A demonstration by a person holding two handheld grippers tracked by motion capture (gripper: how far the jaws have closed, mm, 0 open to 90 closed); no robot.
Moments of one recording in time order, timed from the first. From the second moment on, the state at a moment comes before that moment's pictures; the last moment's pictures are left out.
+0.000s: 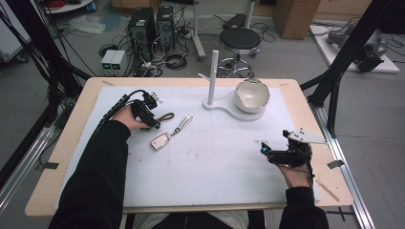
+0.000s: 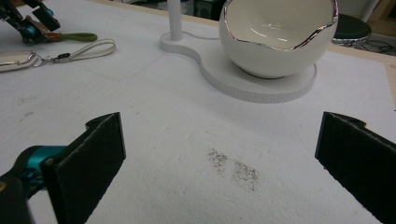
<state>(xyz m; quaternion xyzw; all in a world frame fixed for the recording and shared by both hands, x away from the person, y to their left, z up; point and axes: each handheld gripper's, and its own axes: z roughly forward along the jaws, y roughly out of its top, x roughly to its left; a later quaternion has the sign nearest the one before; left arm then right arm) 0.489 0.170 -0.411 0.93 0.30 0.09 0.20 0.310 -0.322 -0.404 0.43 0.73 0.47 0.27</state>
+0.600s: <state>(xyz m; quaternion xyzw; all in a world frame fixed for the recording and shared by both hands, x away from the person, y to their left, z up) 0.493 0.173 -0.415 0.93 0.30 0.06 0.19 0.309 -0.322 -0.404 0.42 0.73 0.47 0.27</state>
